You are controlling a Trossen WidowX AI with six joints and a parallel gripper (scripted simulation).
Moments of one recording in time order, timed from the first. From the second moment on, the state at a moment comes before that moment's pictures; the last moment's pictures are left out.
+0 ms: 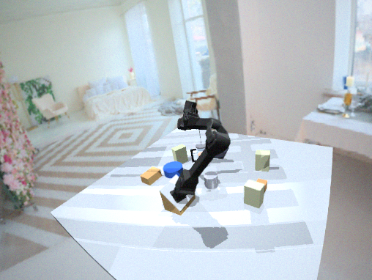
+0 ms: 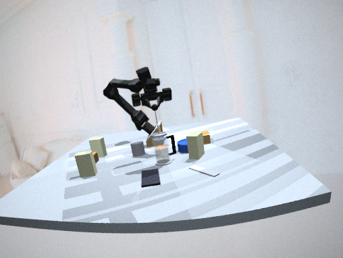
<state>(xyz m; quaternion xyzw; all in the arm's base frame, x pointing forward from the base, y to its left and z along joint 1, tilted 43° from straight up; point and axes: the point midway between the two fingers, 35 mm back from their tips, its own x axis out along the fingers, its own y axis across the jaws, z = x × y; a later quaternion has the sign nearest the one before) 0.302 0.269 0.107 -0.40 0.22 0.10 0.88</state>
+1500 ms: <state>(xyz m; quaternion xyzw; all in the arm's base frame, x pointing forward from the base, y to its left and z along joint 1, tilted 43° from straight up) 0.319 0.250 0.077 -0.38 0.20 0.11 0.90</state>
